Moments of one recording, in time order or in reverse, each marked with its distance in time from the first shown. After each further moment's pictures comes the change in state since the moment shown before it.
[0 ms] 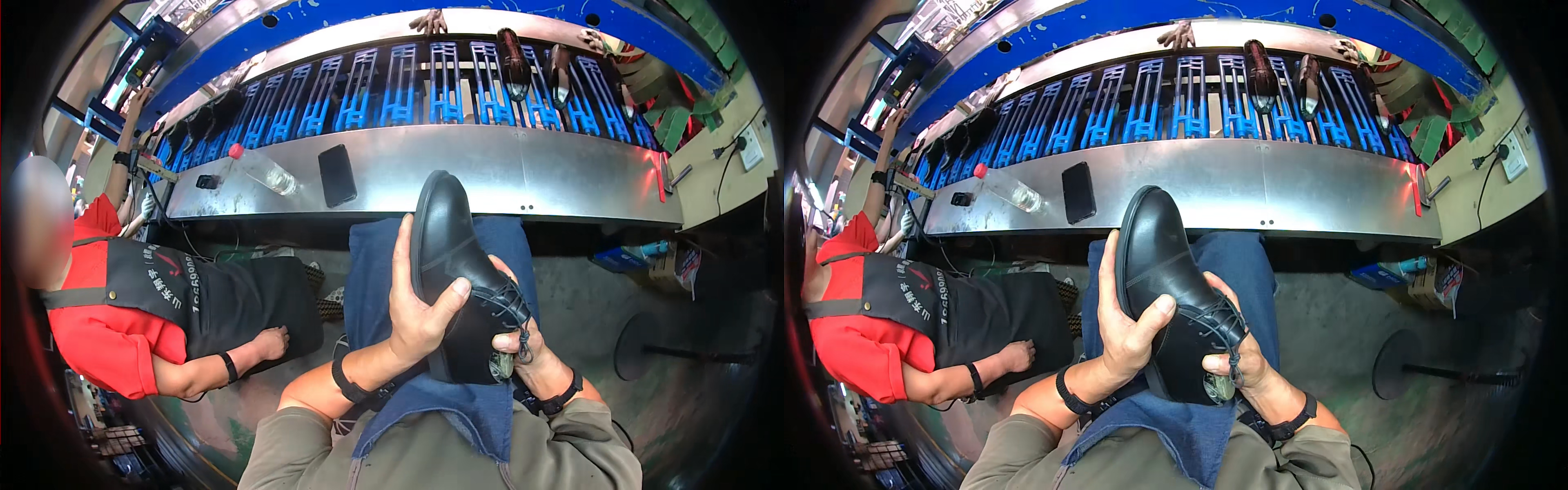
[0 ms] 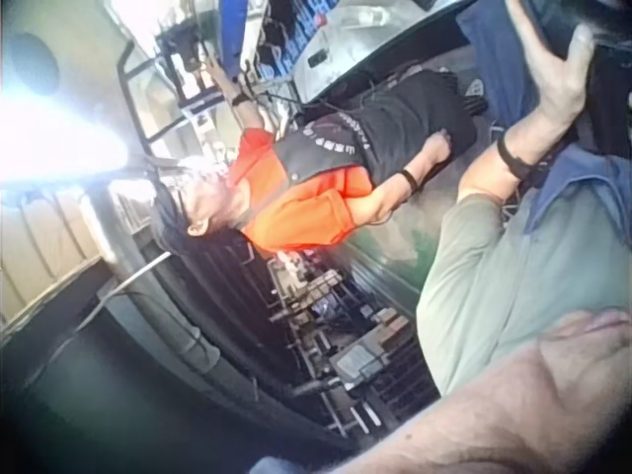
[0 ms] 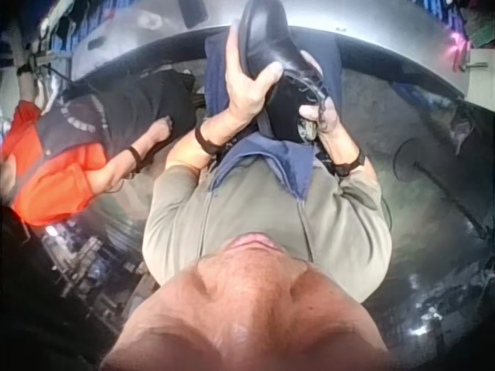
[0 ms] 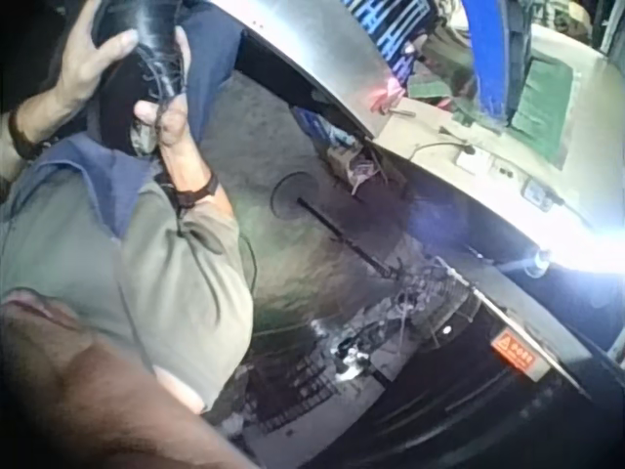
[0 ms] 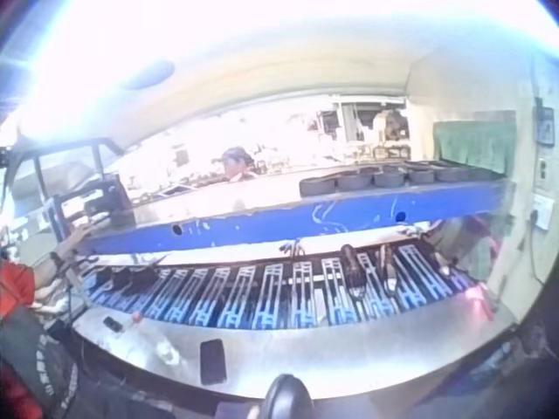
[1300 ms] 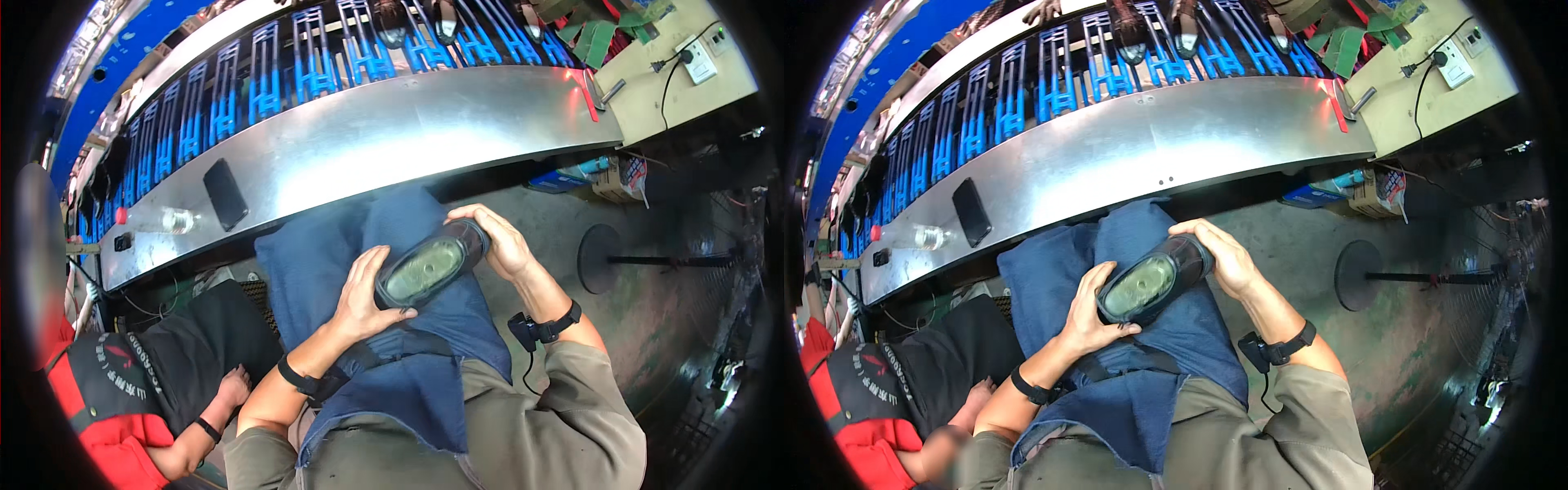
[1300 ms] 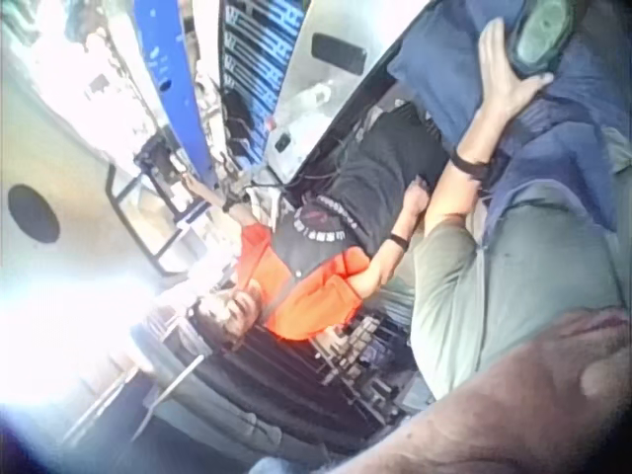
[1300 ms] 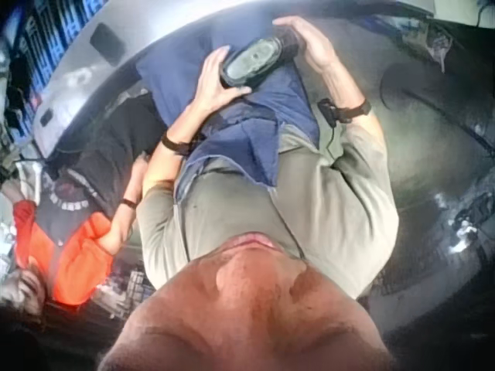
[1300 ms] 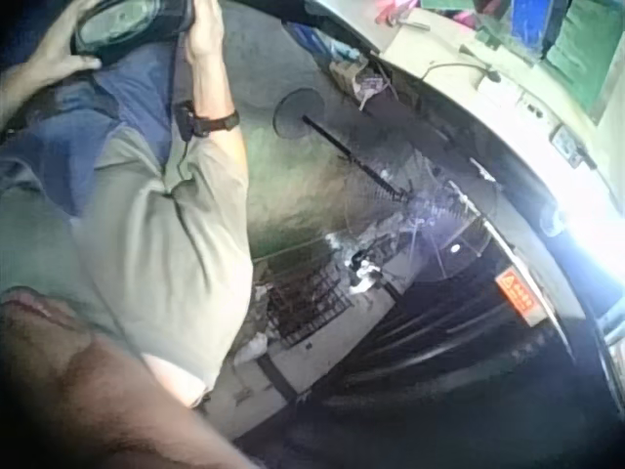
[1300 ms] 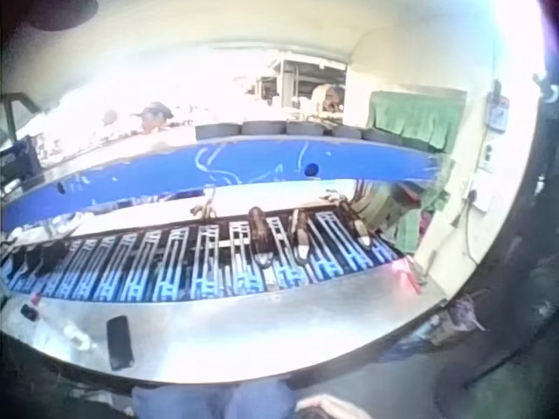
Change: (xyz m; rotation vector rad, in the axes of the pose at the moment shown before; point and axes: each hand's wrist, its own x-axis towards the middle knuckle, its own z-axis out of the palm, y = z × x) left_hand 0.001 -0.136 -0.026 0.666 -0.729 0.069; right_hand 0.014 -0.051 -0.143 -0.427 0.339 -0.006
